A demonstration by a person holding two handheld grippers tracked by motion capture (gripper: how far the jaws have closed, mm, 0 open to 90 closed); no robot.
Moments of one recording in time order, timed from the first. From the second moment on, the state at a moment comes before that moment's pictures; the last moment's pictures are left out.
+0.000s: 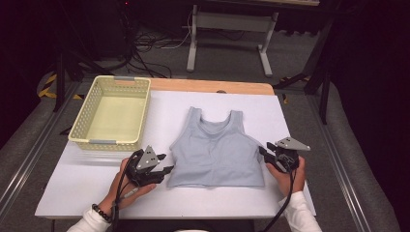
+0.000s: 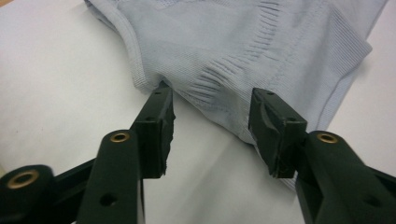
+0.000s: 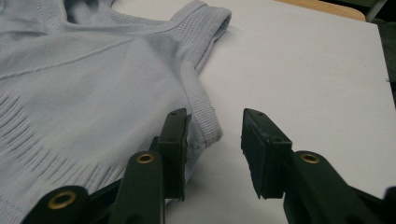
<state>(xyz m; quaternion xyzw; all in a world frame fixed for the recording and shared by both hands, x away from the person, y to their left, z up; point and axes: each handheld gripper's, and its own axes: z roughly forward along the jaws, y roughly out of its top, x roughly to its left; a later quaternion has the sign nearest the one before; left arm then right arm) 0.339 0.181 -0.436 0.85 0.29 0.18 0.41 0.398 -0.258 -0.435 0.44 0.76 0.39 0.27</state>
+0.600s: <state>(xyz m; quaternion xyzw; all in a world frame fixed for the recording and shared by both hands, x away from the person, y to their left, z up) 0.384 0.158 -0.450 0.84 0.32 0.19 0.40 0.393 -0.250 -0.453 0.42 0.80 0.34 0.27</state>
